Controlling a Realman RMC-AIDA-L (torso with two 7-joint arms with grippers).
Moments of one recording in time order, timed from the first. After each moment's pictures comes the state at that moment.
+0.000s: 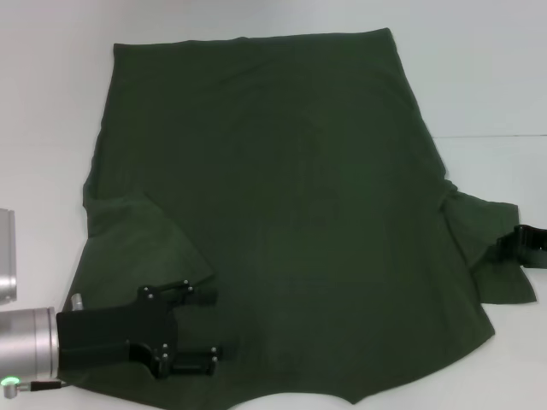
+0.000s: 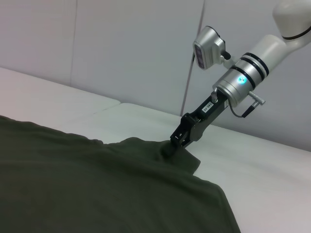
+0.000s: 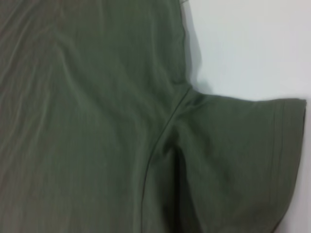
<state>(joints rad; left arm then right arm) -0.54 -2.10 0.49 0.55 2.20 1.62 -1.14 0.72 1.88 -0.61 -0.42 -2.47 -1.09 2.50</state>
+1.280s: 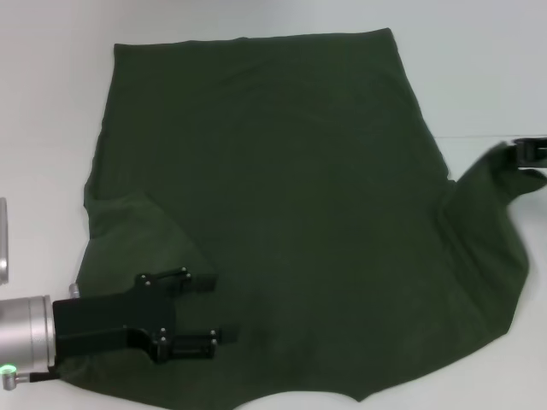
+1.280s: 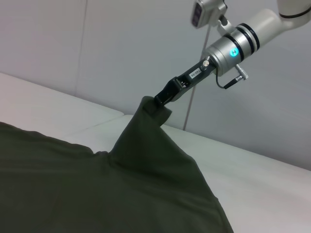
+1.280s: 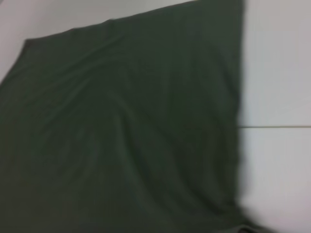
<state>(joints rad) -0.55 -2.10 0.47 0.55 2.18 1.64 -1.19 0.82 1.85 -0.65 -0.61 -2.46 -1.16 2.35</state>
